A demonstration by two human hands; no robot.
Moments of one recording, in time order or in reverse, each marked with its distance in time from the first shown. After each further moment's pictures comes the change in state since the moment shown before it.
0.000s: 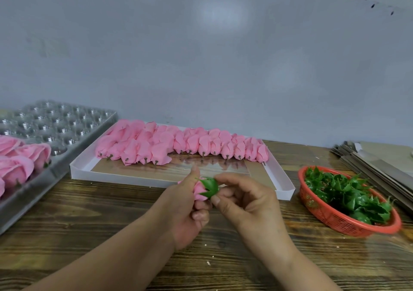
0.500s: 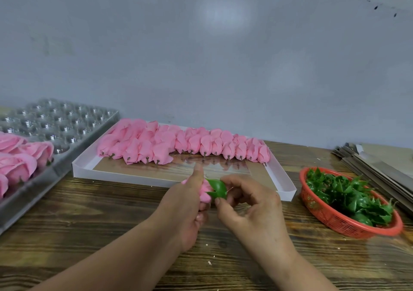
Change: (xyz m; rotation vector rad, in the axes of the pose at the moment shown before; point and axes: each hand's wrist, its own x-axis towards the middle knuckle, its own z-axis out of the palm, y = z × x) left_hand -0.004 -0.005 0.005 0.224 0.146 0.154; right_hand -0.001 0.001 0.001 -0.394 0.110 -0.146
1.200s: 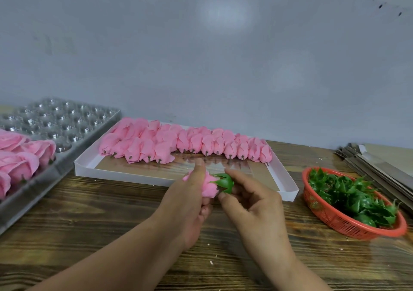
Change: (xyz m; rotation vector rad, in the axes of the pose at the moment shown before) left_hand -0.001 0.002 0.003 -0.101 -0.011 0.103; right_hand -0.001 0.001 0.006 0.215 0.024 0.139
